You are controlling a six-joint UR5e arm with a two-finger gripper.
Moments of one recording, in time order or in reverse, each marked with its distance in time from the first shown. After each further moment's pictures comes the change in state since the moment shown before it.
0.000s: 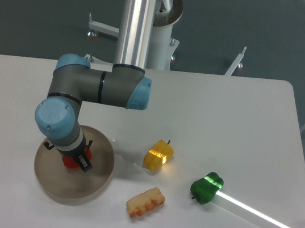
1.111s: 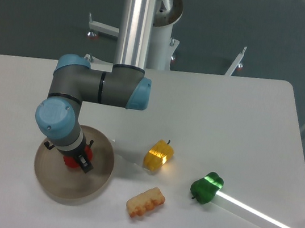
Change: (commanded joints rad) arm -0.002 0.006 -0.011 0.006 -0.002 0.009
